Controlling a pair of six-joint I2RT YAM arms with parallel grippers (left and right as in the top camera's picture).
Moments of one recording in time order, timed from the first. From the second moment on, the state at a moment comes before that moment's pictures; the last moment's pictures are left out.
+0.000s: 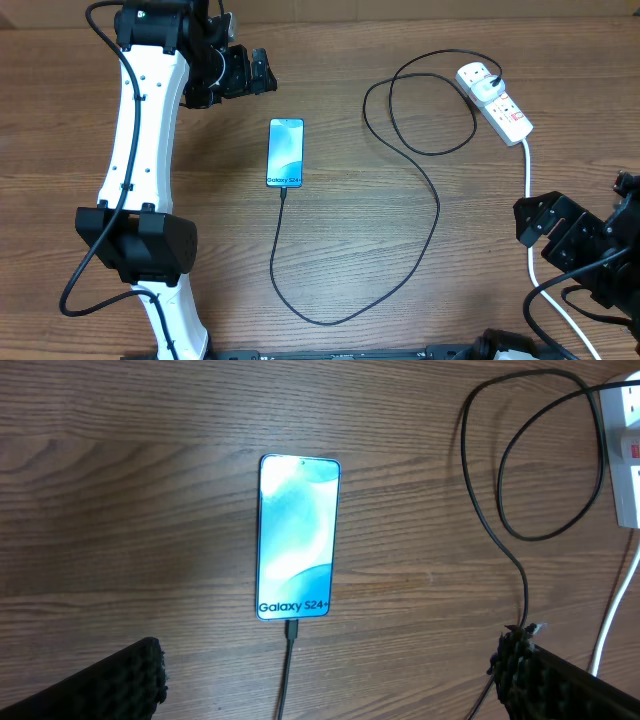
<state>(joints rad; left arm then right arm) -0.10 2.08 2.29 -1.47 0.28 -0.24 -0.21 0.96 1.63 -1.64 -0.19 0.41</state>
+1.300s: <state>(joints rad) -0.10 2.08 2.29 -1.47 0.28 -0.24 -0.21 0.96 1.63 -1.64 -0.26 0.37</state>
